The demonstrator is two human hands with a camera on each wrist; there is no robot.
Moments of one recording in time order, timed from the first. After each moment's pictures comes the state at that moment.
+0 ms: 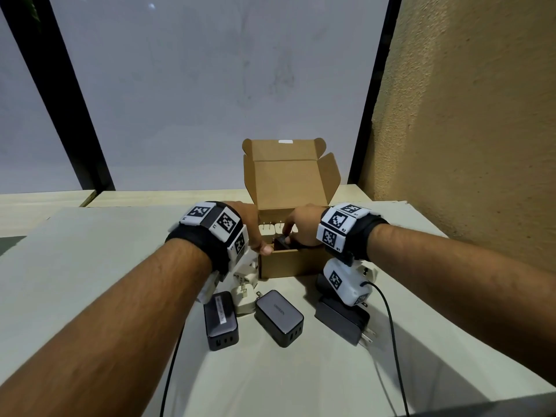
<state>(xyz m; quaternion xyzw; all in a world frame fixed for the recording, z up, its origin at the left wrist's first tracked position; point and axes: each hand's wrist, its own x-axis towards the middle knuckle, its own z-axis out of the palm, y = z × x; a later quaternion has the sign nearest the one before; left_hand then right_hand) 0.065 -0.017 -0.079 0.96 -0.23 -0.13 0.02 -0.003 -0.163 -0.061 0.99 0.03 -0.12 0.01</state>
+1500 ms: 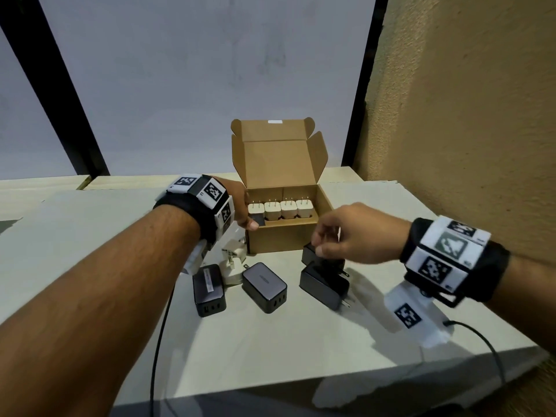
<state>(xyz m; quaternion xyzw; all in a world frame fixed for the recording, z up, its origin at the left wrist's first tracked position) 0.042 -0.021 -0.064 0.97 -0.21 -0.14 -0.03 -0.129 -0.212 -0.045 0.99 0.08 -0.07 -0.13</state>
